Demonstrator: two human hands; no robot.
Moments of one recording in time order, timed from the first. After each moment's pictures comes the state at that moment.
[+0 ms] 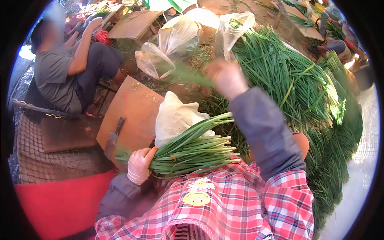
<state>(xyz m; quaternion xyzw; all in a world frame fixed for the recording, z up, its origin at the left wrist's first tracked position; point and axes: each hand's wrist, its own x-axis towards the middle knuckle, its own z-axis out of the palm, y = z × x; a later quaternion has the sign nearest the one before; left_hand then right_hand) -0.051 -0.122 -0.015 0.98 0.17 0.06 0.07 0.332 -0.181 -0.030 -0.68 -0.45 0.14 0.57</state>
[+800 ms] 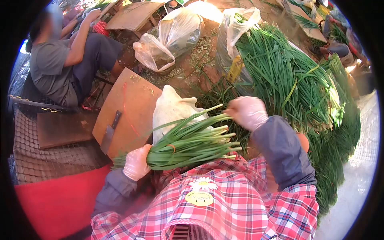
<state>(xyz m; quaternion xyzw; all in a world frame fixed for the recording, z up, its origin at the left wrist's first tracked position) -0.049 -0.117 -0.017 0.92 0.31 -0.07 0.22 0.301 -0.255 -0.015 -0.81 -0.55 0.21 0.08</state>
